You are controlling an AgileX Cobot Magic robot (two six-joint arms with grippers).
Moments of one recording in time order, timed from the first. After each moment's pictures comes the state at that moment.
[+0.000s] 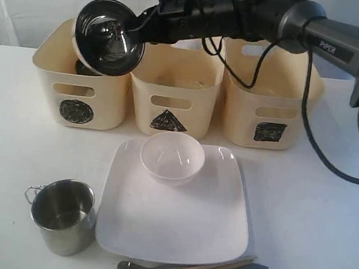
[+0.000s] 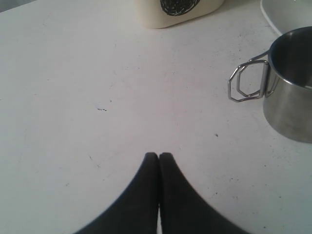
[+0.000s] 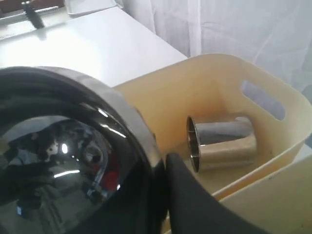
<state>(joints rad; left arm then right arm) -0.15 0.07 0.02 -0.08 0.42 0.28 0.41 2.25 -2.02 1.20 0.72 -1.32</state>
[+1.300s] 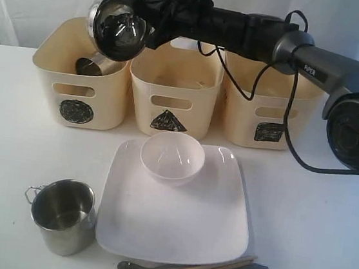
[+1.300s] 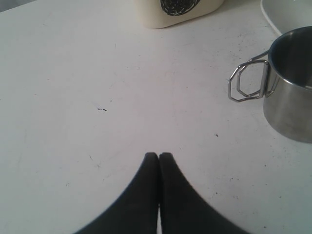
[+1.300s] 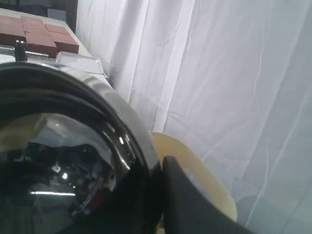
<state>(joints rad) -0.15 0.07 0.02 -0.08 0.42 0.28 0.35 2.44 -2.16 1.72 0.79 -2.04</state>
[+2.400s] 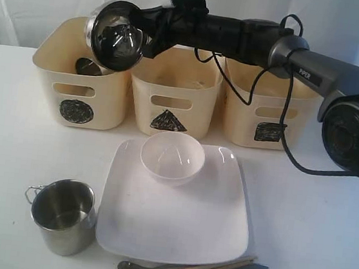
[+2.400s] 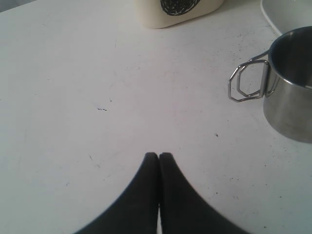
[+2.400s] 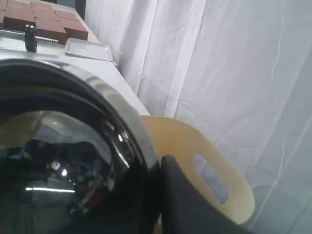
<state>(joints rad) -0.15 0.07 0.02 -0.08 0.42 0.28 0.36 2.46 -2.16 1.68 0.81 -2.00</state>
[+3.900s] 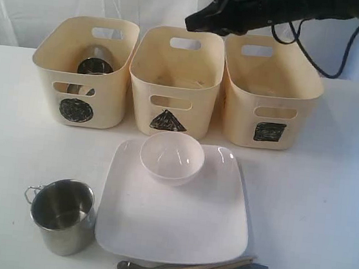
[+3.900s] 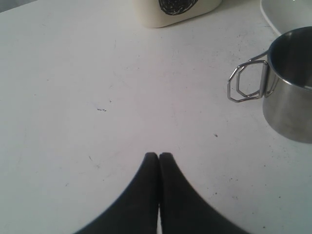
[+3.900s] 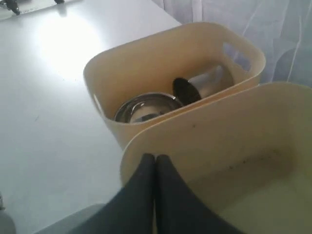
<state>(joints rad) -0.15 0.07 0.02 -0.08 0.42 0.28 0.20 2.09 -1.87 1.12 1.01 -1.26</state>
